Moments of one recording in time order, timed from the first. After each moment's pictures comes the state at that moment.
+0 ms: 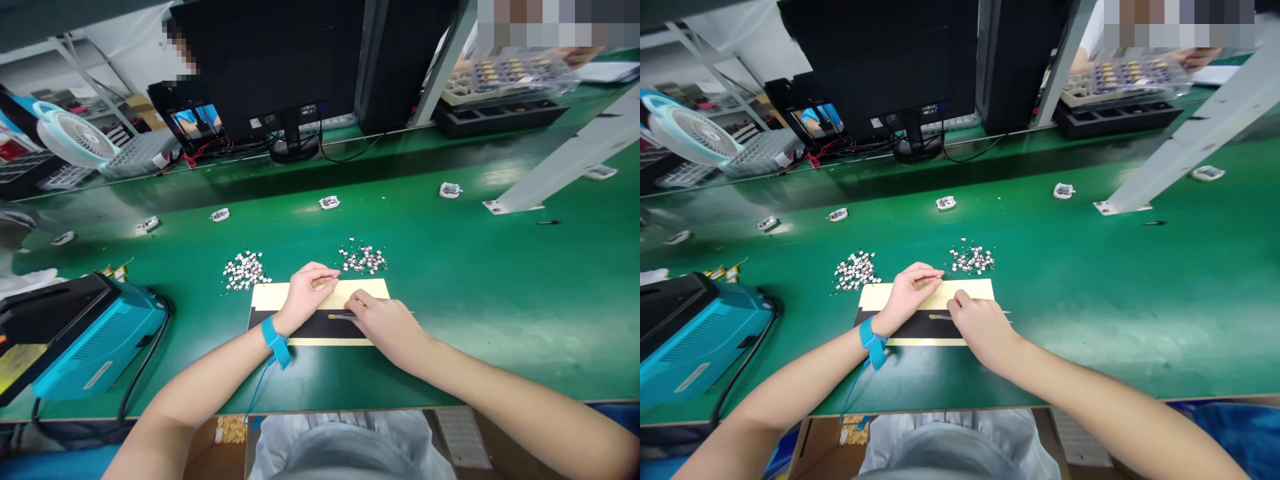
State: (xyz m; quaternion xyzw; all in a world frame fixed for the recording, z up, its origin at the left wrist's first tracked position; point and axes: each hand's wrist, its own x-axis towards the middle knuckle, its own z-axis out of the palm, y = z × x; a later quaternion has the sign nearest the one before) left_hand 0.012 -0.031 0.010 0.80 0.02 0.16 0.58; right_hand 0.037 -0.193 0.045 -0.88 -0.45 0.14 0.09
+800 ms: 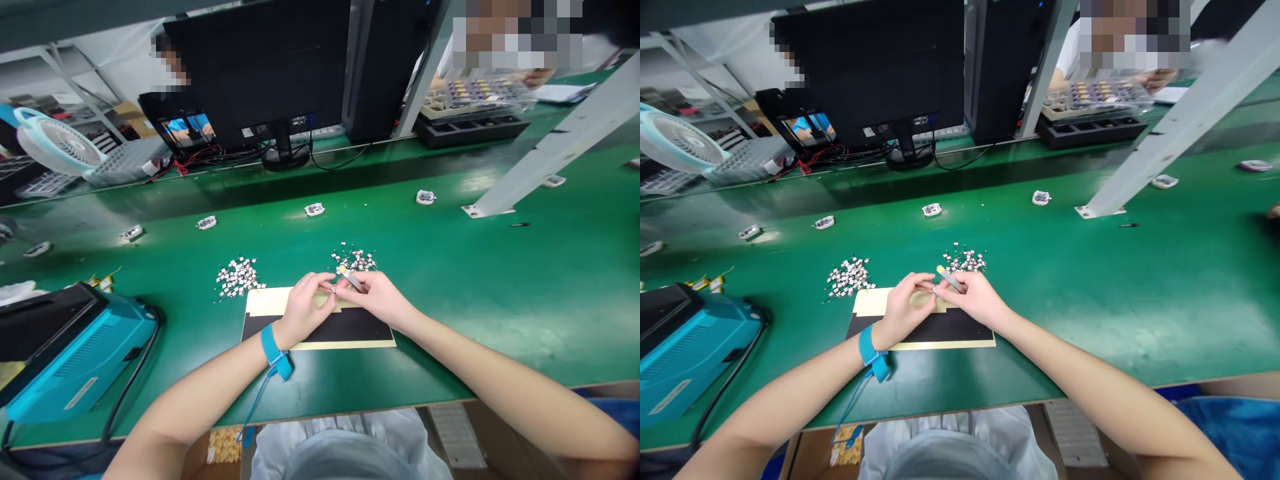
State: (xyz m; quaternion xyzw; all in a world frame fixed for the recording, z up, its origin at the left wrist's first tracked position) left_hand -0.001 -0.040 0.017 0.88 -0.10 0.29 0.37; right_hand 0.073 -0.185 0.033 -0.78 -0.32 0.25 0.48
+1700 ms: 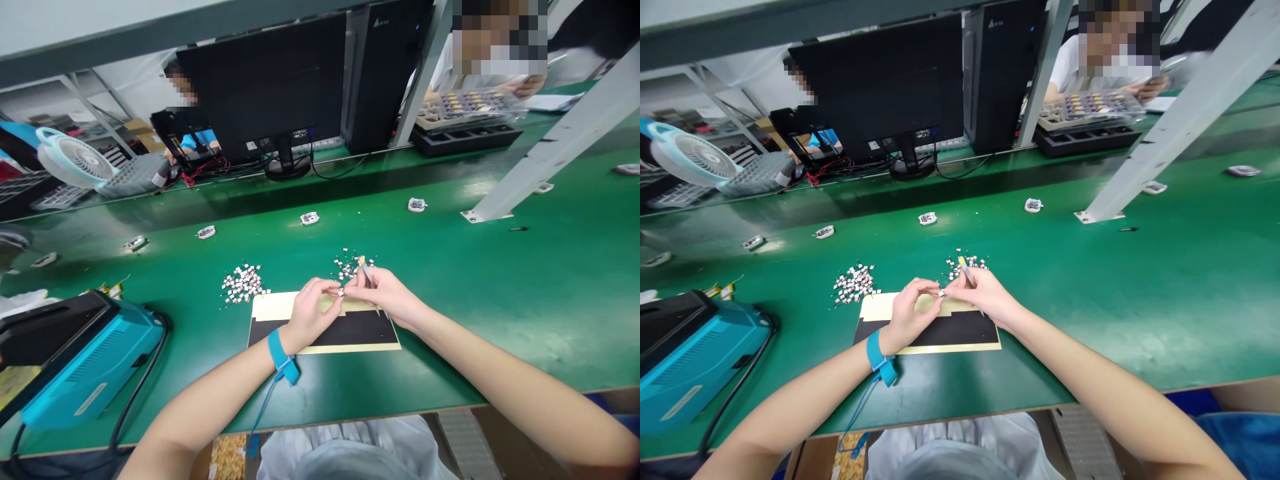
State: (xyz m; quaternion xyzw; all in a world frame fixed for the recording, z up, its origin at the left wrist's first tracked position) left_hand 0.001 -0.042 0.016 0.86 -0.12 0.32 0.36; right_hand 0.079 -0.189 0.038 -0.73 -0.30 0.26 0.55
